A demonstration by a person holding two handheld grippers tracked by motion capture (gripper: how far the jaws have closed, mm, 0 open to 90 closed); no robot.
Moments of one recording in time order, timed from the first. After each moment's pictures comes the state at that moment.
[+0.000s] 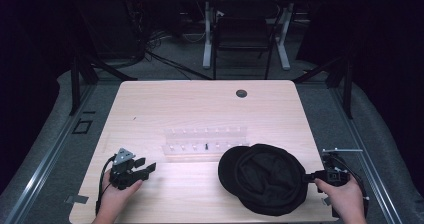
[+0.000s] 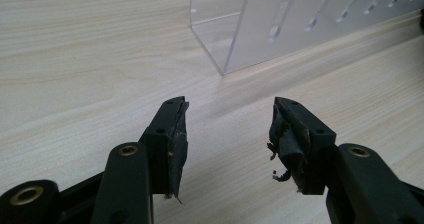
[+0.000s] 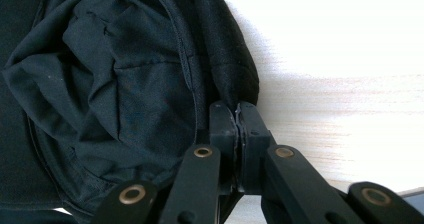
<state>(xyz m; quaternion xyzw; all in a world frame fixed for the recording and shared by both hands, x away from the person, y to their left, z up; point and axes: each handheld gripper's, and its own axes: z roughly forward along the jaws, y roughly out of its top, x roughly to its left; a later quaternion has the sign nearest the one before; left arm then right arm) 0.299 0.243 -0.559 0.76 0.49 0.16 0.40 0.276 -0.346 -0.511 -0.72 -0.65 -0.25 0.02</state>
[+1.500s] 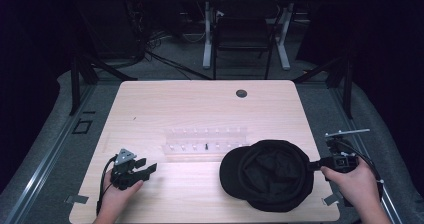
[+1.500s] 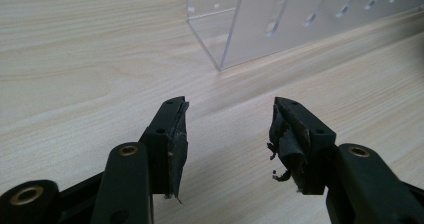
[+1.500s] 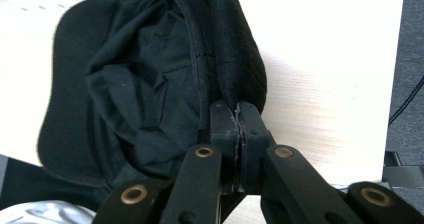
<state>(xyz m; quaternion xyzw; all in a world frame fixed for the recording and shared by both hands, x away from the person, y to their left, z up) 0.299 0.241 -0.561 0.76 0.49 0.16 0.40 0.282 -0.334 -0.435 -0.67 -0.71 -0.22 -0.01</state>
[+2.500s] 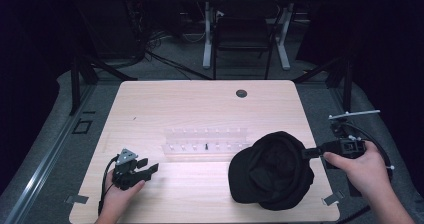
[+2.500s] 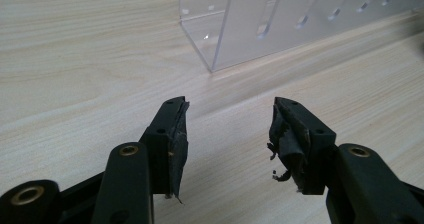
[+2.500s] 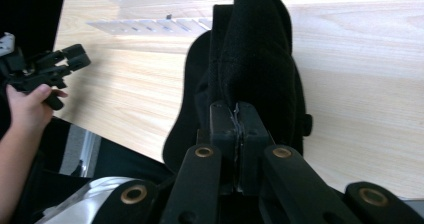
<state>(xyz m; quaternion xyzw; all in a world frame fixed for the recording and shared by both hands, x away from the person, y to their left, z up) 0.299 0.237 -0.560 0.76 0.49 0.16 0.41 0.283 -0.316 -0.373 -0.64 -0.70 -0.31 0.06</state>
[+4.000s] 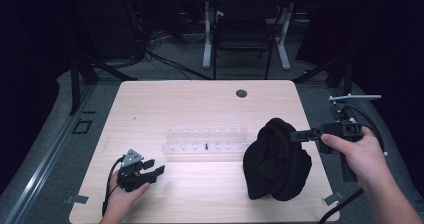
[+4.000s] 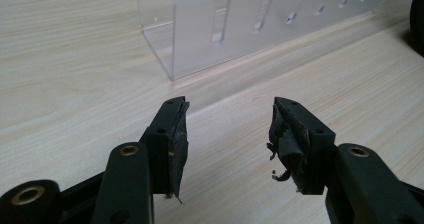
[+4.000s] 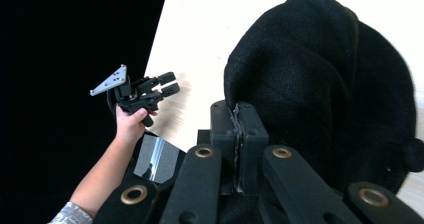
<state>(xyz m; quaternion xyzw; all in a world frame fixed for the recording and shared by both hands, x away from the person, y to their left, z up) 0.293 0.218 -0.553 0.77 0.46 0.14 0.42 0.297 -0.301 -0.337 -0.61 -0.67 -0.40 0.14</state>
